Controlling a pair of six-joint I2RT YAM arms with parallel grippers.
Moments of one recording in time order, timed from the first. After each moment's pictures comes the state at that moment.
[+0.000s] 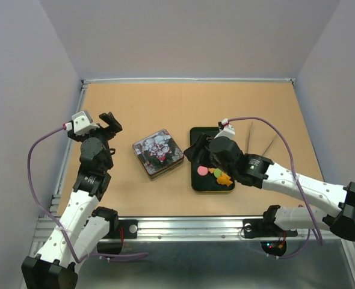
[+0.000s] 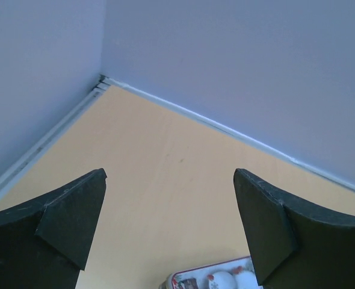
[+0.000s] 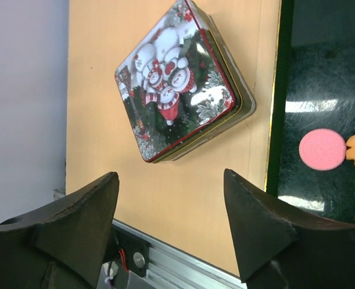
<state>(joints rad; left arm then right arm) -0.27 0.69 0.58 0.20 -0.54 -0.29 1.01 1.17 0.93 -0.31 0.39 1.05</state>
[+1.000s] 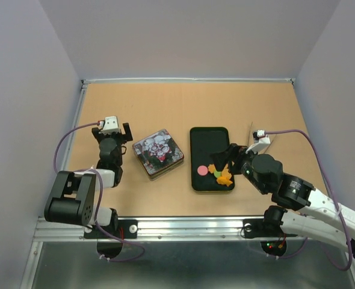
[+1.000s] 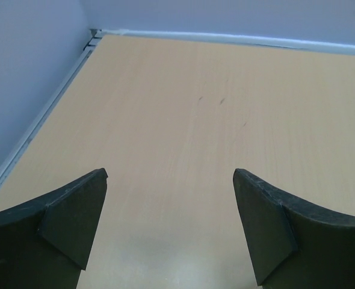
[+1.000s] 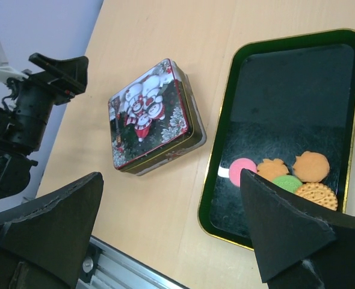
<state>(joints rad) -0.15 1.37 0.33 1.01 -0.34 0.00 1.01 0.66 0.72 -0.34 0.52 0.76</state>
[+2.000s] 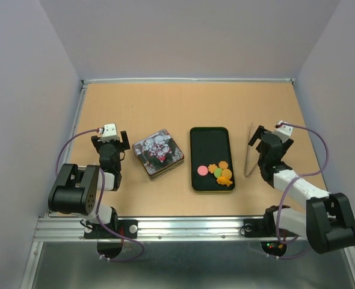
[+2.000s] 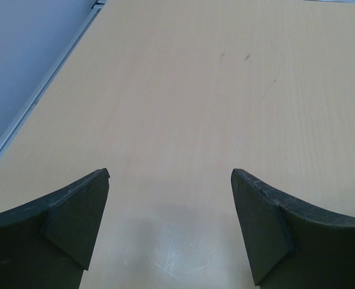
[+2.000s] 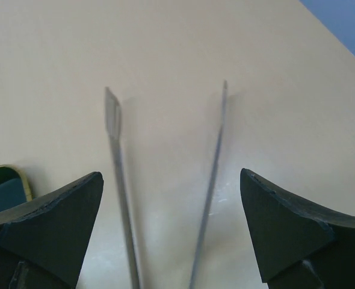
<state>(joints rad) -0.10 1.48 0.22 1.17 -0.30 0.01 0.23 1.09 0.42 0.31 0.60 0.34</state>
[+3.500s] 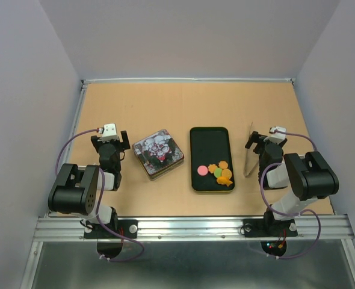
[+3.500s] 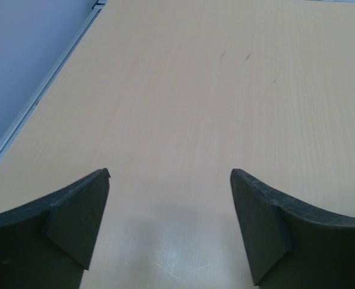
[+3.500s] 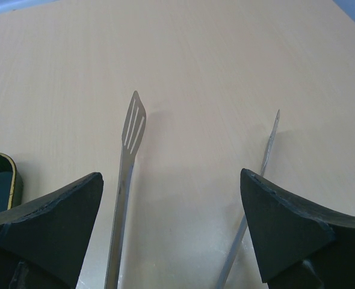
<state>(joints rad) -0.10 1.48 0.22 1.17 -0.30 0.01 0.06 1.62 0.23 1.27 0.29 0.15</state>
